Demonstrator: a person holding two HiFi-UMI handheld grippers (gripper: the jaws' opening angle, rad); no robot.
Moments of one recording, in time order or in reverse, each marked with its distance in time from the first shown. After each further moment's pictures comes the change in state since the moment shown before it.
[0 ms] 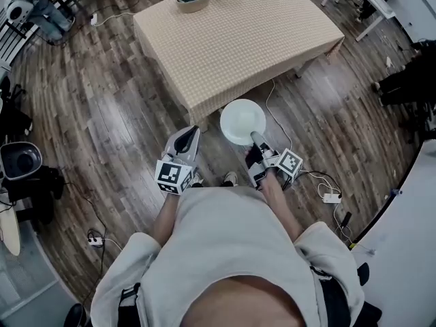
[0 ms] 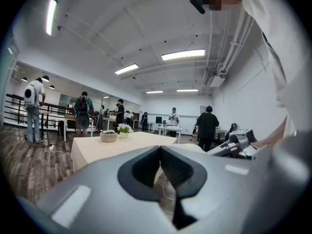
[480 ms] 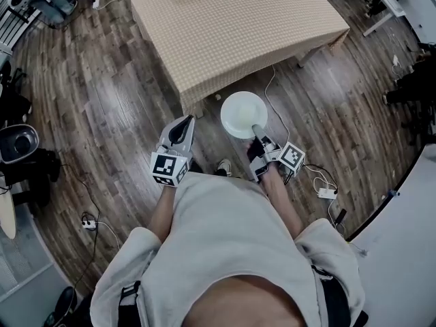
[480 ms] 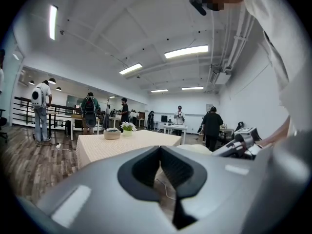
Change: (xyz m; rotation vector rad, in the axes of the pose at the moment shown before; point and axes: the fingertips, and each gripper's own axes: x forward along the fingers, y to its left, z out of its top) left arm 0.015 -0.032 -0.015 -0.006 0.019 0.083; right arm -0.032 -0.028 0.036 -0.029 0.065 -0.032
